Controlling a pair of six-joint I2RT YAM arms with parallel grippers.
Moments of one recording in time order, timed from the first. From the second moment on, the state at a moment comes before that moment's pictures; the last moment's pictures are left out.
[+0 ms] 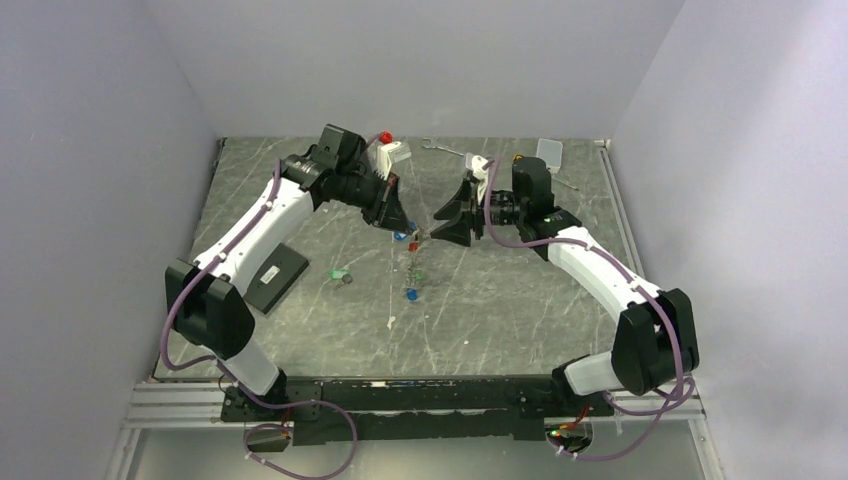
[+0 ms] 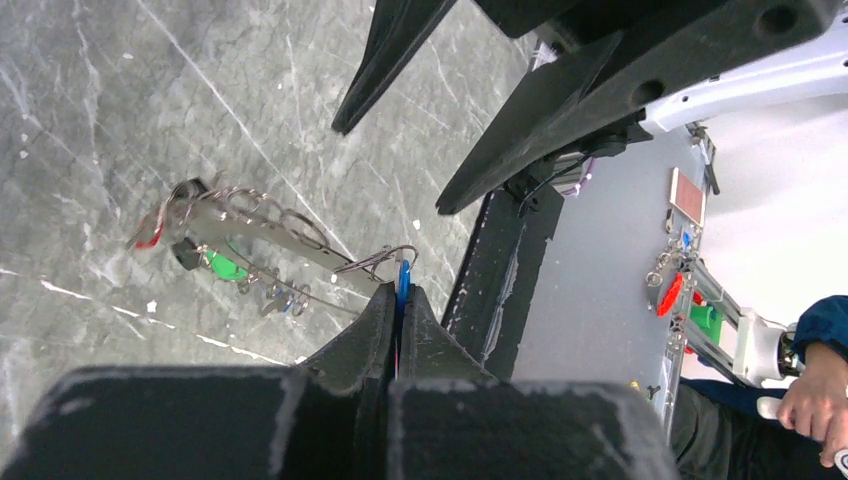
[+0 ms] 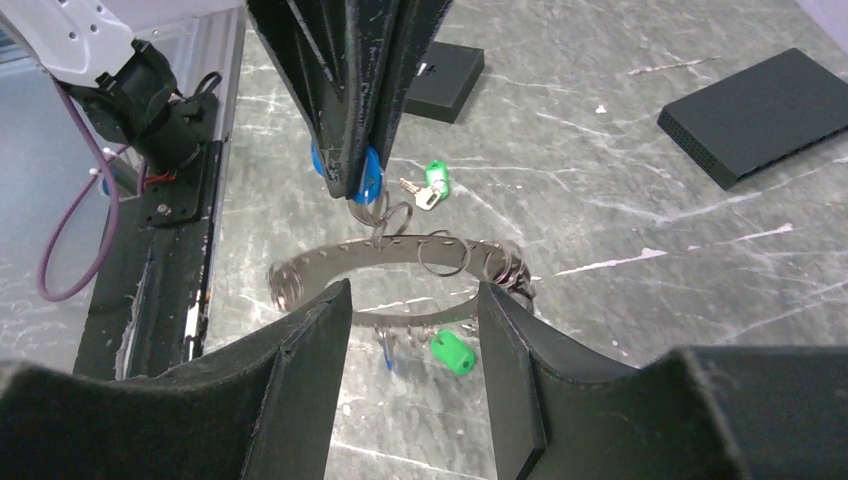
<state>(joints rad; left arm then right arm) -0.45 1.63 1.57 -0.81 0.91 0.02 0.38 1.39 1.03 0.02 -1.05 -0.18</state>
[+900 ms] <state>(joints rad) -0.45 1.65 1.57 -0.76 0.98 -0.02 0.44 1.41 0.96 0.20 -1.03 -0.16</state>
